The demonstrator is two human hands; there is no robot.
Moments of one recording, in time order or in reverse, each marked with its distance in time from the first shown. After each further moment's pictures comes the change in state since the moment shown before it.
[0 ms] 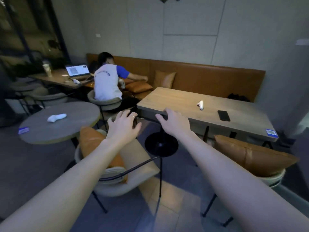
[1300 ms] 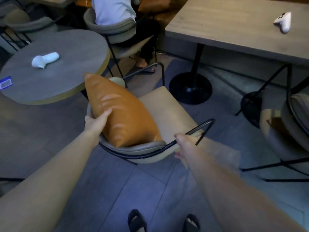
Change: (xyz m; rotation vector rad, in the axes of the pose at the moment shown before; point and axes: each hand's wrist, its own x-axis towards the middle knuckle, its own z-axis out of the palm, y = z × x) left_hand 0.070 -0.339 0.232 -0.899 -0.181 -1.144; right_hand 0.065 0.022 0.452 0.875 -0.406 1.417
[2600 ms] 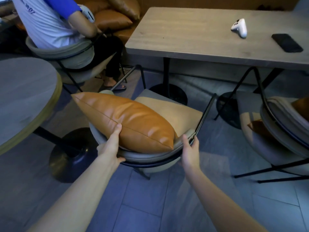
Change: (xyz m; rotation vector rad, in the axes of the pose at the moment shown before) left_hand 0.043 0.031 0.179 -0.196 -0.192 -0.219; right_hand 0.064 -0.057 -0.047 0.344 0.151 -0.467
